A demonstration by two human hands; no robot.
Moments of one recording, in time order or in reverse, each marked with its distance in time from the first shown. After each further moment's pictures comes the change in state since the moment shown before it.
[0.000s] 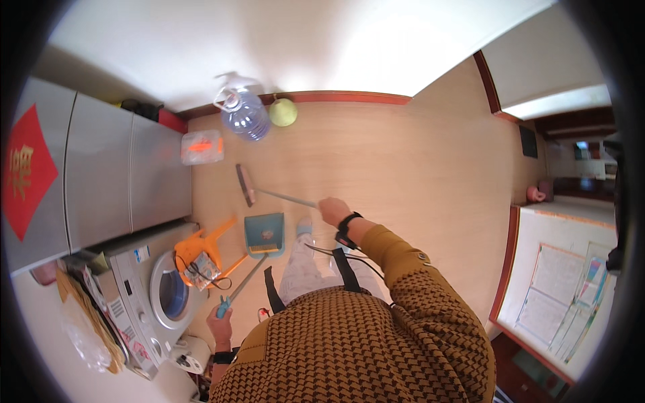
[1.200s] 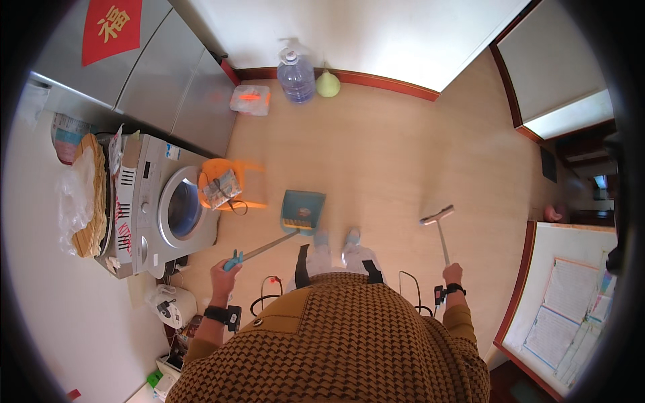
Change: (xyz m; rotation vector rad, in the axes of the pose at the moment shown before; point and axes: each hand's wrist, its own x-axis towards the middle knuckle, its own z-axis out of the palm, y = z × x) left_hand -0.171 -0.148 -0.057 -0.081 -0.023 0.072; right_hand -0.562 0.150 0.154 -0.006 0.249 1.105
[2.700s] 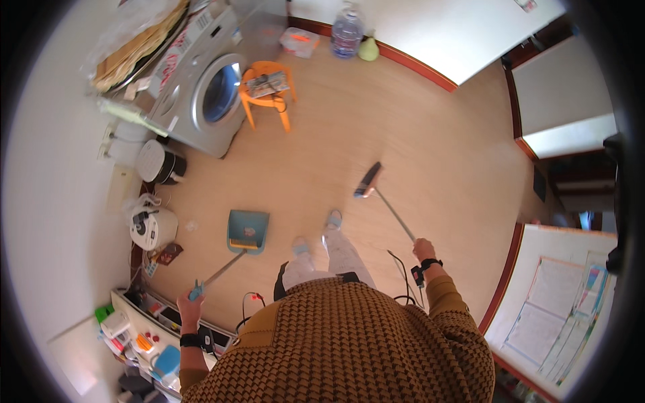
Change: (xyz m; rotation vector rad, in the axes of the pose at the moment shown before) left_hand -0.413 -0.446 -0.217 0.165 0.244 -0.118; right_hand -0.293 0.081 0.176 -0.352 -0.124 -0.605
